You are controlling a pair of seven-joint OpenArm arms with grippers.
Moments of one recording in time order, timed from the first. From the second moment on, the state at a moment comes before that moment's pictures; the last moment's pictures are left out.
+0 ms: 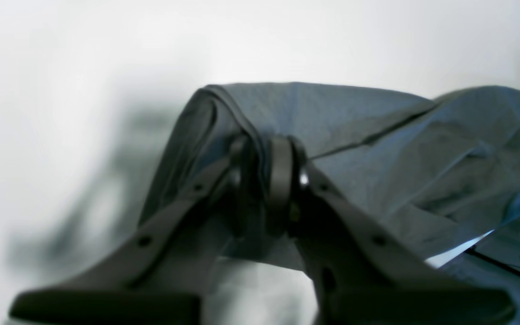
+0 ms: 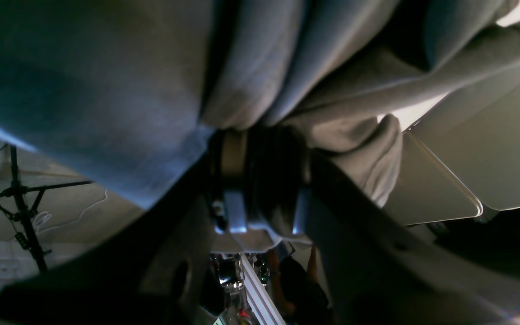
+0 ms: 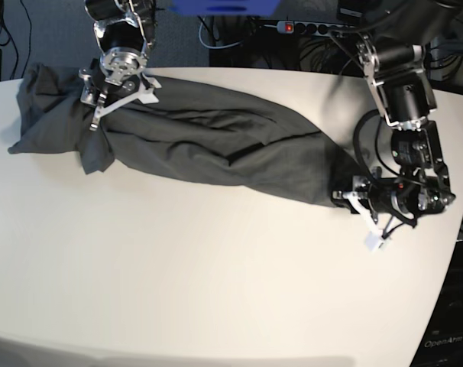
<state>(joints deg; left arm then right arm) -17.6 -10.4 -20.0 70.9 -33.6 -31.6 78.6 -27.4 3.9 -9.1 100.9 -72.1 39.8 -49.2</state>
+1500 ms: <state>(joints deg) -17.9 -8.9 -14.5 64.2 -34.0 -31.9 74.2 -27.4 3.9 -9.1 100.9 -72.1 39.8 -49.2</state>
